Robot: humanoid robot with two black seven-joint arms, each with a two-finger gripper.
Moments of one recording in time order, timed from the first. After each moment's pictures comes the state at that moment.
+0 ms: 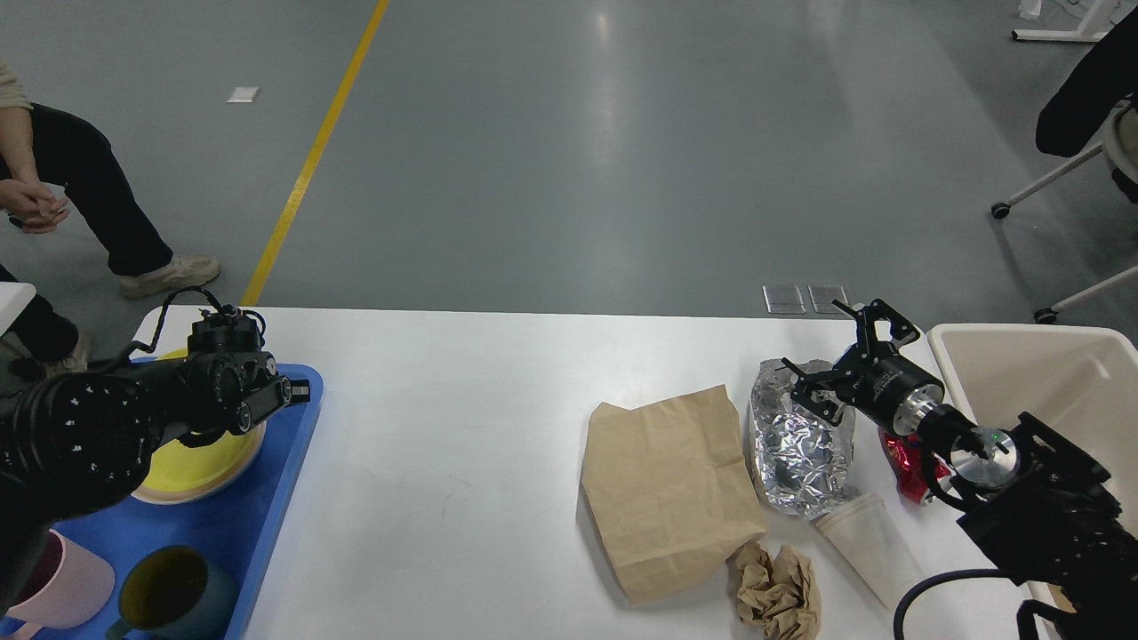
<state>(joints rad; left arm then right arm) -1.17 0.15 1.08 -0.41 0.14 -0.33 0.34 0.68 -0.20 0.87 0.21 0.07 0.63 -0.17</state>
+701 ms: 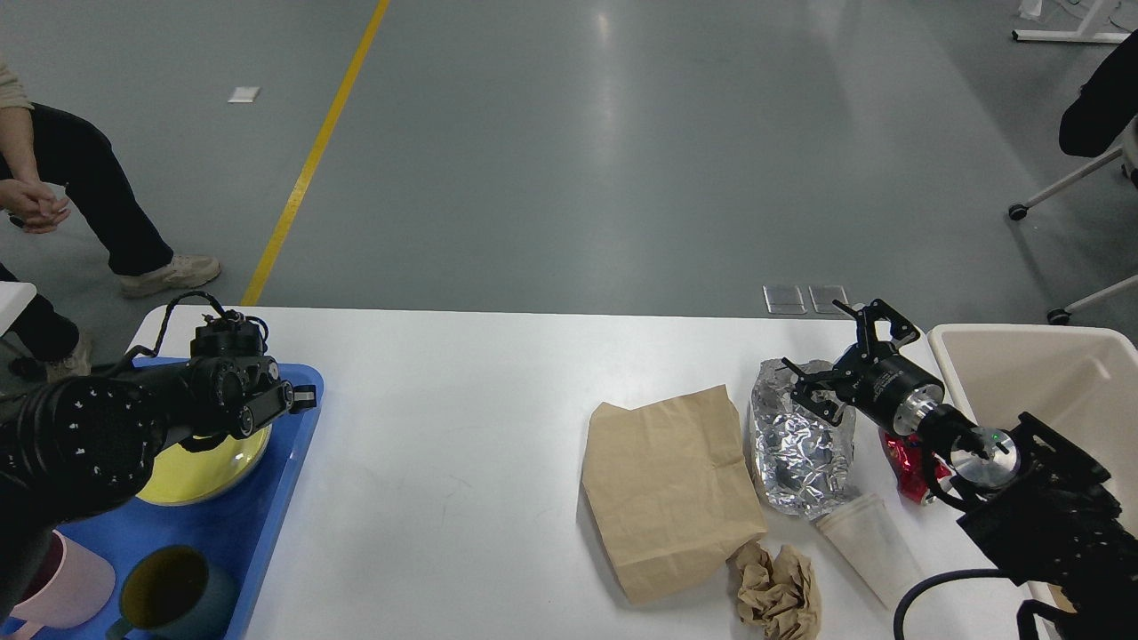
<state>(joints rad) -1.16 0.15 1.08 -0.41 0.14 -0.33 0.34 0.68 -0.20 0.87 0.21 0.07 0.63 -0.17</state>
